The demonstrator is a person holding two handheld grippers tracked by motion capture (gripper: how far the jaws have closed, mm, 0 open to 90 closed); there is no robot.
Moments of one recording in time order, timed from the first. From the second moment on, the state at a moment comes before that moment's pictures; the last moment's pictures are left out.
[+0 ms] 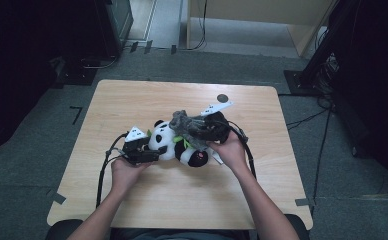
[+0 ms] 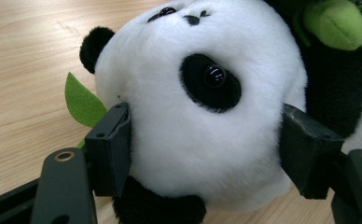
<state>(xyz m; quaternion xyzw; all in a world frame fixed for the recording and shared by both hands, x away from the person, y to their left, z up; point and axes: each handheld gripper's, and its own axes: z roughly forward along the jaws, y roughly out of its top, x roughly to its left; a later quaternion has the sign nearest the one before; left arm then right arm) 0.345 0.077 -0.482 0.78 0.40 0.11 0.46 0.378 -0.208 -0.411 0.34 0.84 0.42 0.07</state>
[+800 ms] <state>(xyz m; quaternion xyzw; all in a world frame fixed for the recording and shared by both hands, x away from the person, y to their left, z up) 0.345 0.078 -0.484 0.79 0.40 0.10 0.46 0.349 -0.255 -0.440 0.36 0.82 0.44 0.06</state>
